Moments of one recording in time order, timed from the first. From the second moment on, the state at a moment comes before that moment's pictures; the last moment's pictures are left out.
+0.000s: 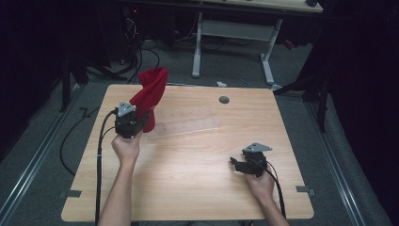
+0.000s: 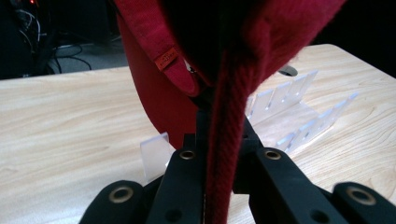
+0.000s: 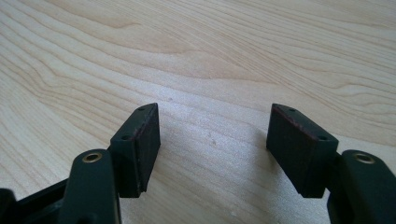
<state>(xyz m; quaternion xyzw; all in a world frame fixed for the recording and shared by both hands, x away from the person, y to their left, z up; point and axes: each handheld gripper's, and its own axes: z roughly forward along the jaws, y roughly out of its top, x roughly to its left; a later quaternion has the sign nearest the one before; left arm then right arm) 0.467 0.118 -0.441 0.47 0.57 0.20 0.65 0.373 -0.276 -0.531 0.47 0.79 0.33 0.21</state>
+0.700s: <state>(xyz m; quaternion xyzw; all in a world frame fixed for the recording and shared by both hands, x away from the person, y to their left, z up) 0.466 0.120 -0.456 0.46 0.57 0.19 0.65 0.373 -0.276 -0.531 0.47 0.79 0.33 0.21</state>
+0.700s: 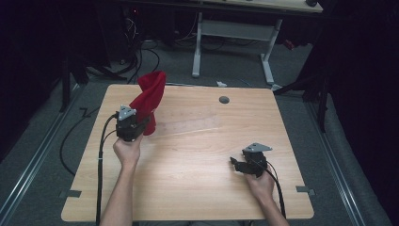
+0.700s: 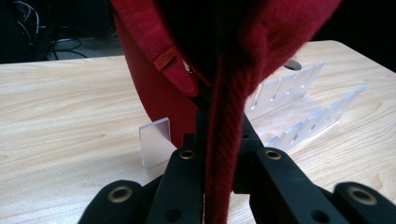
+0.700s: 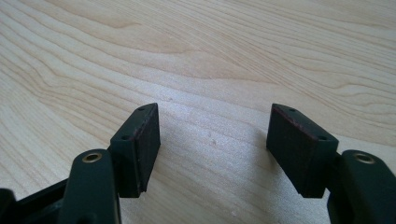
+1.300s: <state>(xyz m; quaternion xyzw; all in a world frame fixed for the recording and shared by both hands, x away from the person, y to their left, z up) 0.457 0.124 -0.463 0.48 0.58 0.18 0.64 0.373 -0.275 -0.531 0.47 0.79 0.33 0.21</state>
